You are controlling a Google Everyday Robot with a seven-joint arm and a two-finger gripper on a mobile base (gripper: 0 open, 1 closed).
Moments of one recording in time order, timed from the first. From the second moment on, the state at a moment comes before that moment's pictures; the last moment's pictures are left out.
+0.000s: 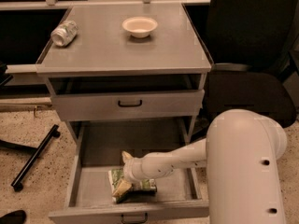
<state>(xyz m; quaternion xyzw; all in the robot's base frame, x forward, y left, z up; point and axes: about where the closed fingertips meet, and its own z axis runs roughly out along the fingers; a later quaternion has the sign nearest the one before) 0.548 0.132 0.388 -0.62 0.68 0.17 0.35</state>
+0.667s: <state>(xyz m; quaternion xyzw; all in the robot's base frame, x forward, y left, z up) 0.529 0.098 0.377 -0.60 0.71 0.16 0.33</state>
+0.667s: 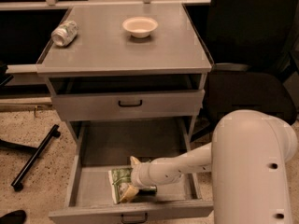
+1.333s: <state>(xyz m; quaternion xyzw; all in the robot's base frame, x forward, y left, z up) 0.529 0.098 0.377 -0.60 0.71 0.16 0.33</state>
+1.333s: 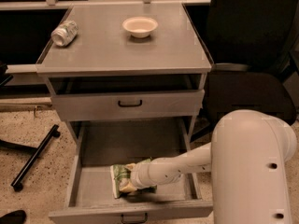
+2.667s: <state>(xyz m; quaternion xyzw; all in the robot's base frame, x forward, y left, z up) 0.503 0.121 0.456 -0.61 0.70 0.14 0.36</state>
